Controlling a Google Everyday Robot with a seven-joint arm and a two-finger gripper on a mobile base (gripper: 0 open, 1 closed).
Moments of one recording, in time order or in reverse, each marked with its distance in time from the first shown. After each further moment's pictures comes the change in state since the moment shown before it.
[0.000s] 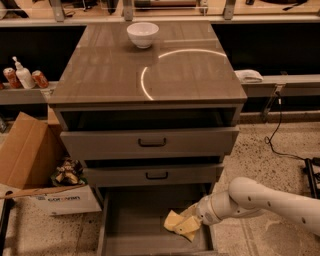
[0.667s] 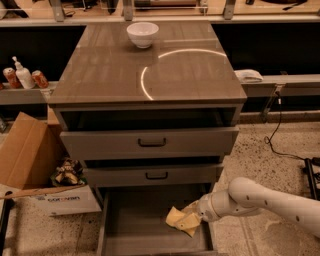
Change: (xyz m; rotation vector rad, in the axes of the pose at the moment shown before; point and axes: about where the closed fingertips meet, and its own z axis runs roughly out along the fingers) arm 0.006 -0.030 0.011 0.023 -0.022 -0.007
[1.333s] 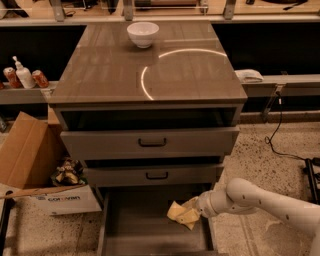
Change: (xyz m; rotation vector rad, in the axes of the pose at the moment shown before) arm 0.007 -0.054 0.025 0.051 -0.045 -0.045
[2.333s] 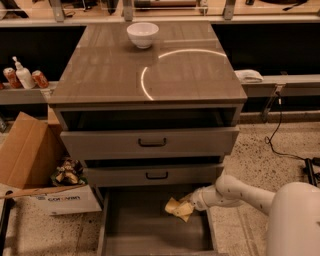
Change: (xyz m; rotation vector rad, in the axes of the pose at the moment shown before) arm 0.022 -0.074 0.067 0.009 0.025 0.043
